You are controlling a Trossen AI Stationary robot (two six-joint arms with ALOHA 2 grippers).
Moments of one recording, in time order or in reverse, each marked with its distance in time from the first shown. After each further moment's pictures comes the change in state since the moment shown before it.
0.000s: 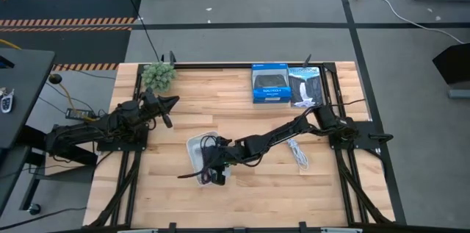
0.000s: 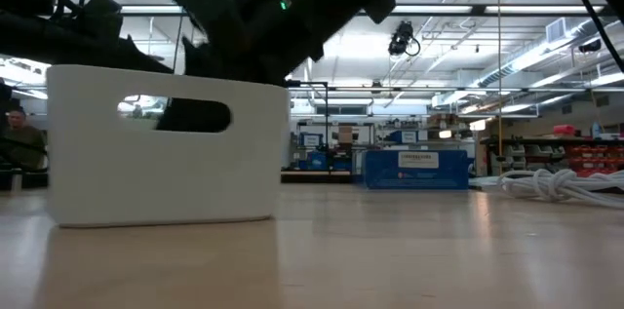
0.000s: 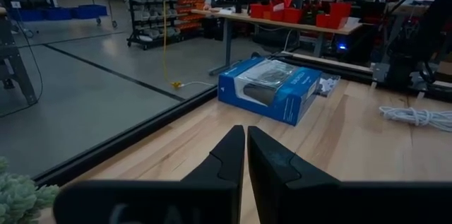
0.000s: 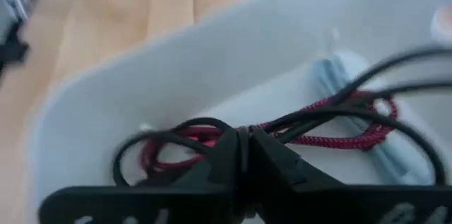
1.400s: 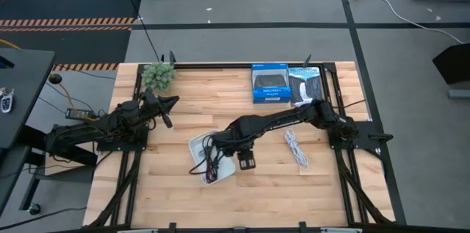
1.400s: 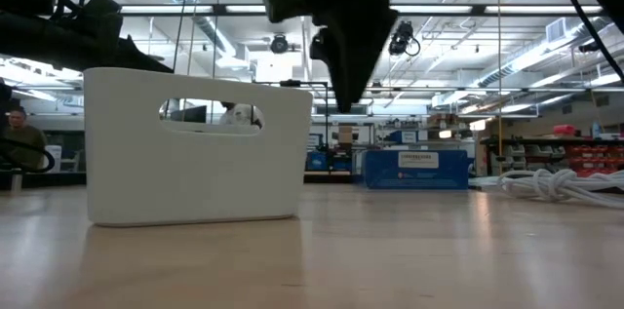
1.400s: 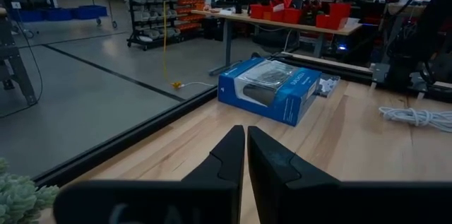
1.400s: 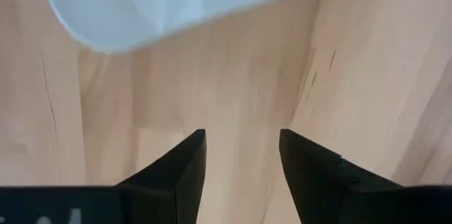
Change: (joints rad) left arm 0.000 0.000 0.000 0.001 0.000 0.000; right arm -0.073 -0.008 0.445 -1.223 -0.156 -0.295
